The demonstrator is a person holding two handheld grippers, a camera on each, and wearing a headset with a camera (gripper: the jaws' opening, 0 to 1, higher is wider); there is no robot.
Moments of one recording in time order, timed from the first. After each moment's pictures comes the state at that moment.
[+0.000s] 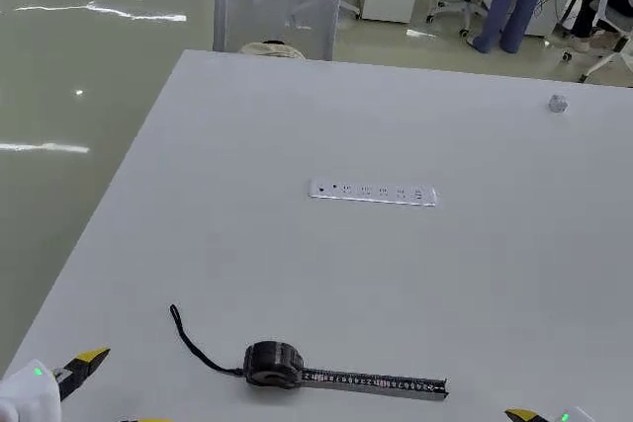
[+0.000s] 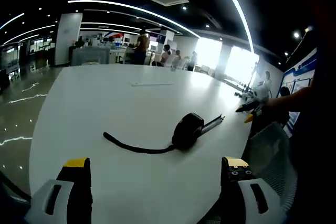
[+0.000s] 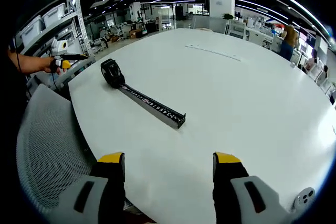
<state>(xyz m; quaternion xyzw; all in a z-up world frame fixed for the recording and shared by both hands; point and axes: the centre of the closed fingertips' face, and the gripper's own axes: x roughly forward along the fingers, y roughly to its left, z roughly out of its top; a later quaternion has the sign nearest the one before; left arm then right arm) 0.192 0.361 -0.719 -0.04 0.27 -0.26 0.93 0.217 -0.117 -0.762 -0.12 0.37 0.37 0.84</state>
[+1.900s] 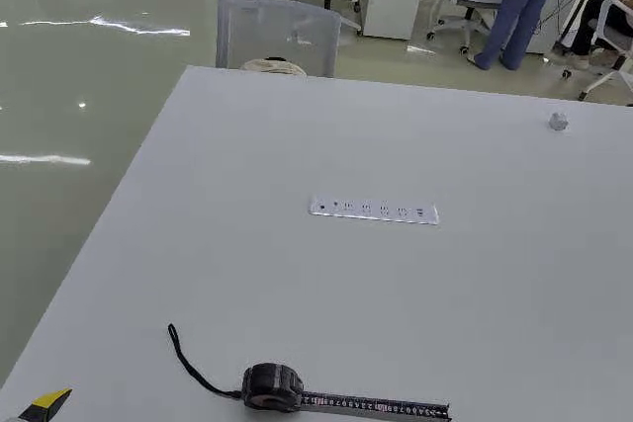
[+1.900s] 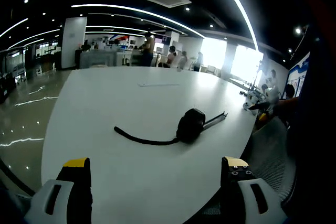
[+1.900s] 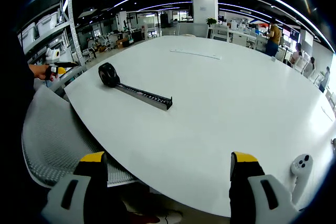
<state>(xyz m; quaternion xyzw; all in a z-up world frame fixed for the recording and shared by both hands) 0.169 0.372 -0.708 -0.03 0.26 -0.23 0.94 0.175 -0.164 -0.754 -0.10 0.35 0.32 0.87</state>
